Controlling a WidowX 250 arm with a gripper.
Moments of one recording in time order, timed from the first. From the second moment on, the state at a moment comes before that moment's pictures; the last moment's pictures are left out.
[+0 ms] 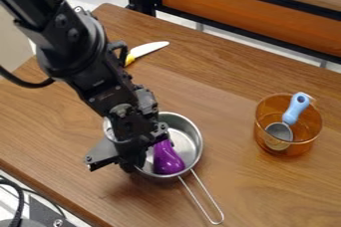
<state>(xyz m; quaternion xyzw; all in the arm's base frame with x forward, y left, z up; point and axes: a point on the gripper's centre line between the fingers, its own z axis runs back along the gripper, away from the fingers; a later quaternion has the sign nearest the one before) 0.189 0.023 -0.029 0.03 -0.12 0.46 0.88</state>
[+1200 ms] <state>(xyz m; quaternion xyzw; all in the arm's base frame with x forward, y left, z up) 0.234 0.046 0.040 -0.01 -0.13 0.37 0.92</state>
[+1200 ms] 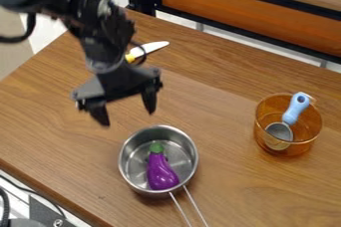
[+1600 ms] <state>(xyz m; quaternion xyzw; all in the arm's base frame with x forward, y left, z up) 0.290 0.045 0.044 -0.01 -0.13 0.27 0.95</state>
